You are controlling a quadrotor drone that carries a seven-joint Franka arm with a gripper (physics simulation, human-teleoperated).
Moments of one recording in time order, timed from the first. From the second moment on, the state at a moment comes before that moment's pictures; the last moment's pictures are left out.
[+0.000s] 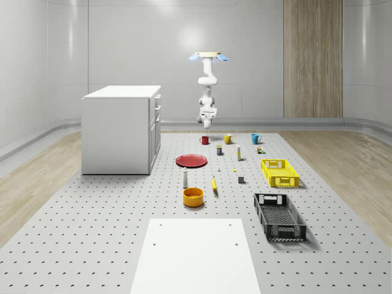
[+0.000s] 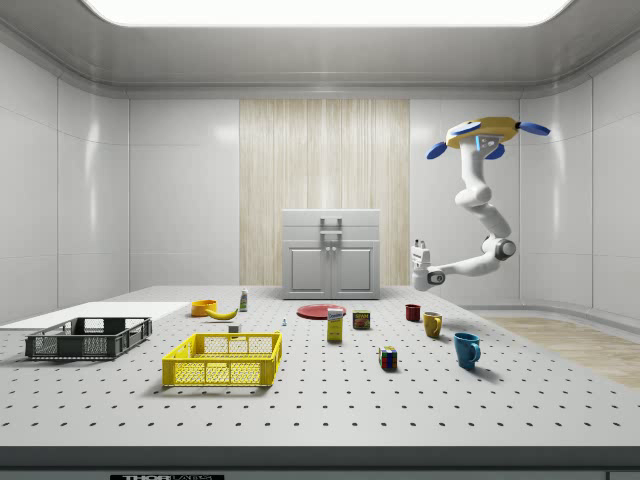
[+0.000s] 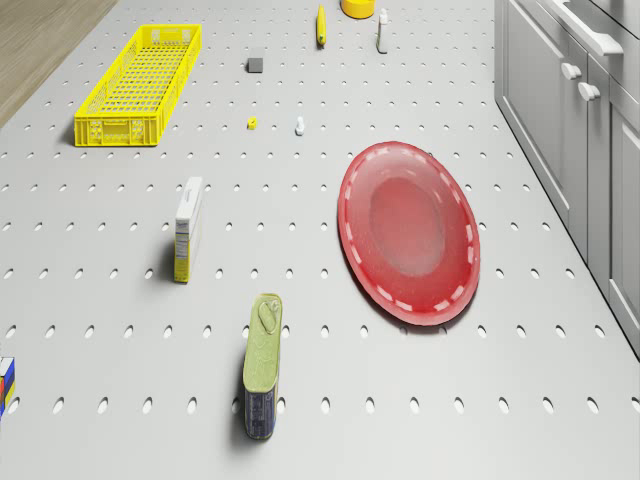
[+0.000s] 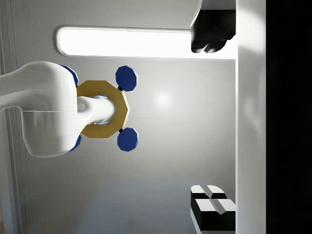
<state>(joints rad) -0.02 -0.72 0.05 -2.06 -0.06 1.39 0.79</state>
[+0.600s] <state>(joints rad) -0.11 -0.74 0.33 -2.15 -0.47 1.41 0.85</state>
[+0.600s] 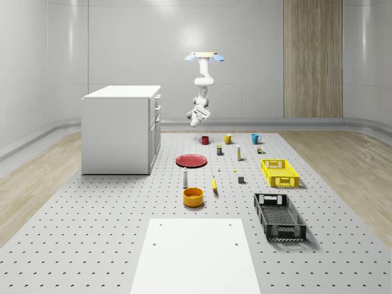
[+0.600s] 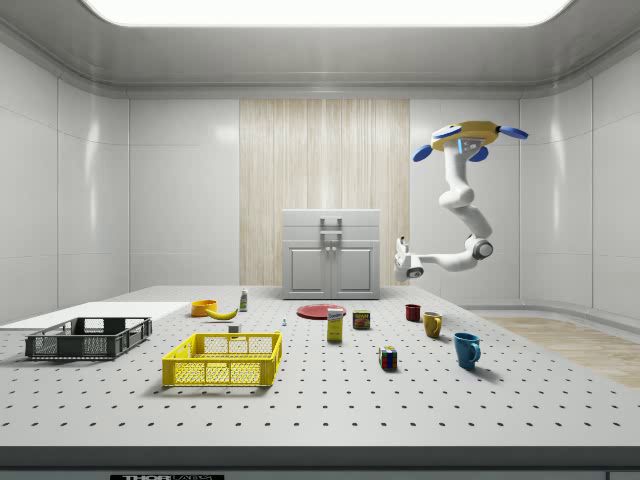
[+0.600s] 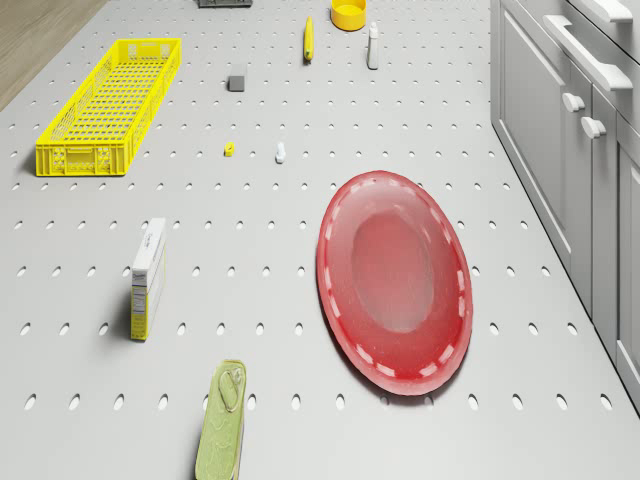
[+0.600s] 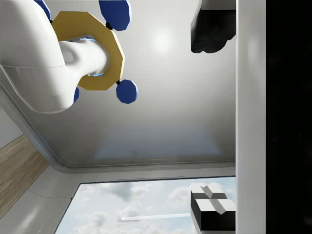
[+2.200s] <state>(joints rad) -1.03 -1.07 1.26 -2.90 -1.98 1.17 1.57</state>
